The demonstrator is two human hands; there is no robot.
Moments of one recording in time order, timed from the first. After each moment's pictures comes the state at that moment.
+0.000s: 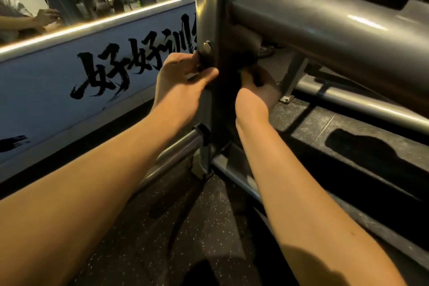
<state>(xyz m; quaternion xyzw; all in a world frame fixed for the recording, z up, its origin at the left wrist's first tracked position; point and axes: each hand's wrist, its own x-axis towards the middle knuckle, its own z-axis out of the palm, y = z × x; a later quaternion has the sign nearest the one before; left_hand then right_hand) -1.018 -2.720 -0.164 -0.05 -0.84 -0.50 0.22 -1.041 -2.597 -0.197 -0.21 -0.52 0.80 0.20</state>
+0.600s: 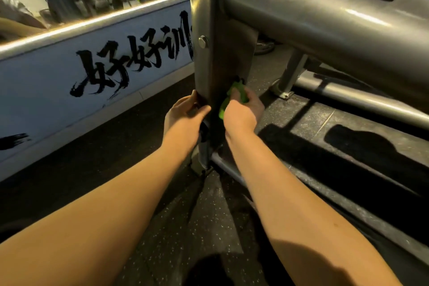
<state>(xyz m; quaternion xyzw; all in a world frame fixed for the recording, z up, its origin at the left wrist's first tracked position) -1.017 -2.723 -0.248 0.07 -0.79 -0.60 0.11 -1.046 -2.614 -0.249 -0.23 -0.53 0.80 0.17</state>
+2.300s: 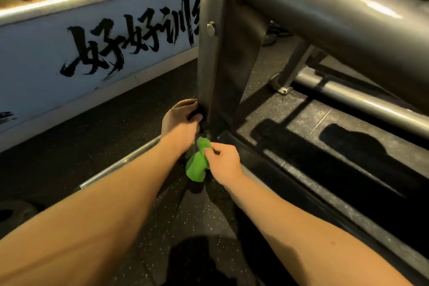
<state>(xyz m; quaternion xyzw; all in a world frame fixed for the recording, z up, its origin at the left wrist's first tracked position) -1.034 -2.739 -0.288 0.11 -0.86 -0.49 0.08 -0.996 -2.628 -0.374 -0.07 -0.79 0.60 -0.03</state>
